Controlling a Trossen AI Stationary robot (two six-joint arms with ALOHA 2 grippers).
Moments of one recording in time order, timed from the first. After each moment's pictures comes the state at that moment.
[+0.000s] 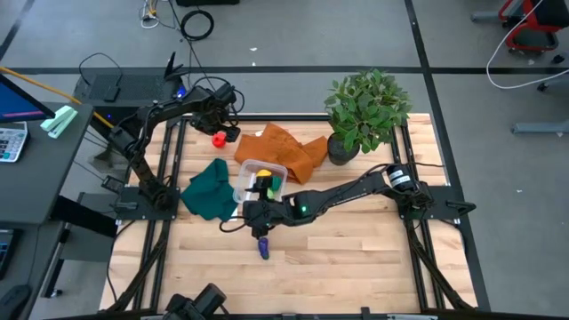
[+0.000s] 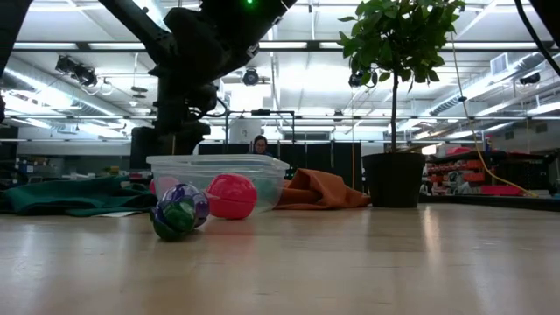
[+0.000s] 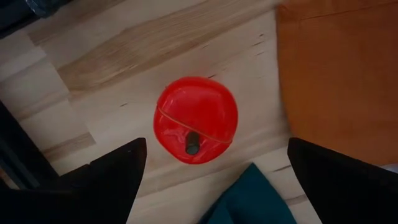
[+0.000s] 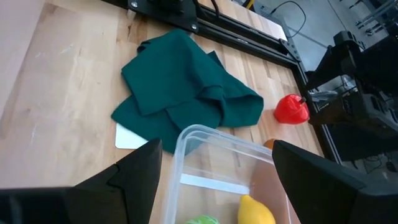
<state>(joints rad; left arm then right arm) 0.87 1.74 1.24 -0.99 -0.04 -0.29 0.22 2.15 1.80 -0.34 0.57 -0.16</state>
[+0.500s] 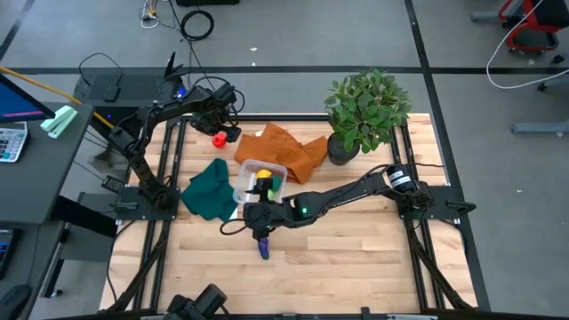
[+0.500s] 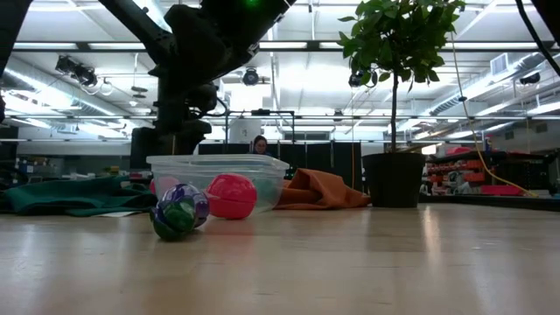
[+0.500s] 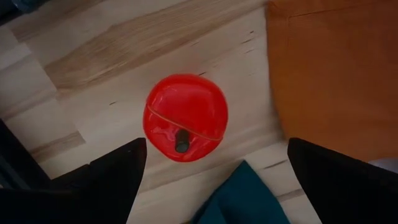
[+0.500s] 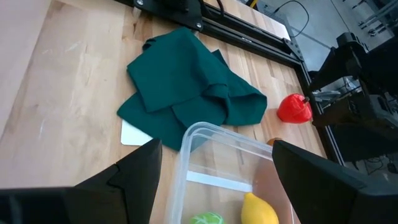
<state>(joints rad) 0.87 1.74 1.24 -0.99 -0.01 -0.30 0.23 2.15 1.80 -0.35 0.57 -0.16</state>
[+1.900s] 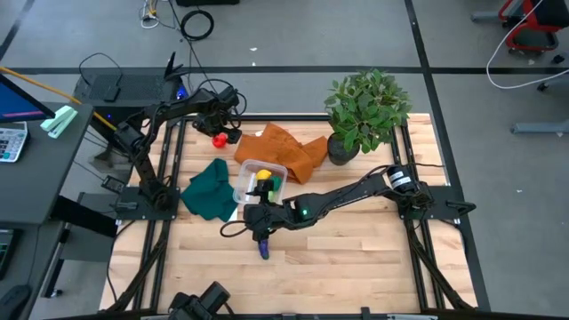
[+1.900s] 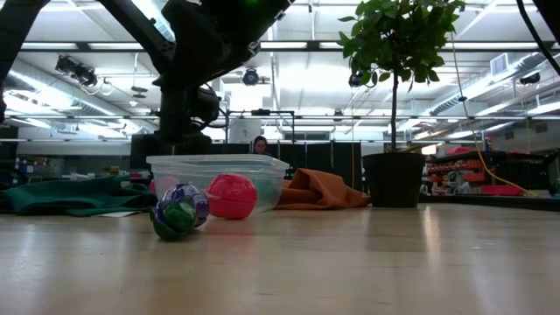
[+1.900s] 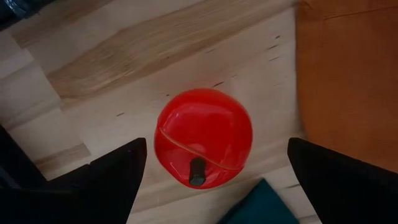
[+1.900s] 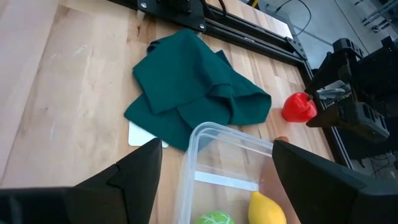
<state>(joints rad) 0.87 1.80 1.23 -0.95 -0.06 -0.29 0.24 2.15 1.80 -0.35 0.57 -0.13</state>
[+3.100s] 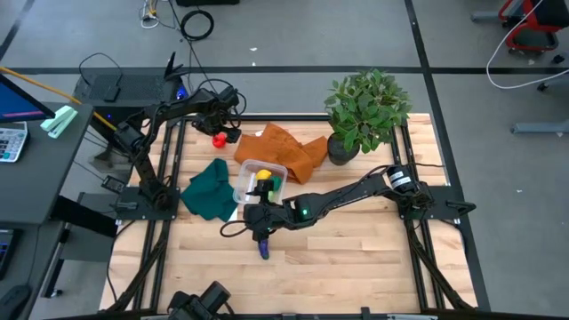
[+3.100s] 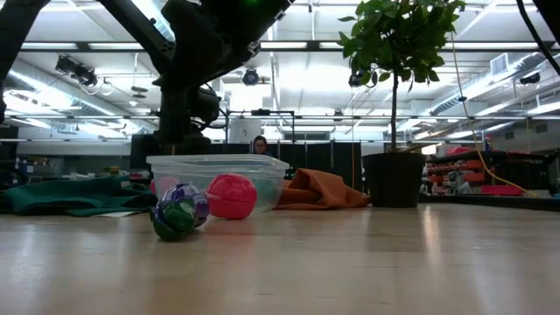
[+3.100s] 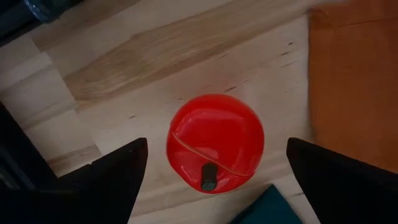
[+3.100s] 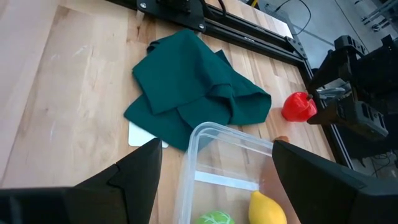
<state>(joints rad) 0.87 1.80 1.23 -0.95 -0.10 -0.30 0.24 2.15 1.80 -0.35 0.57 -0.12</state>
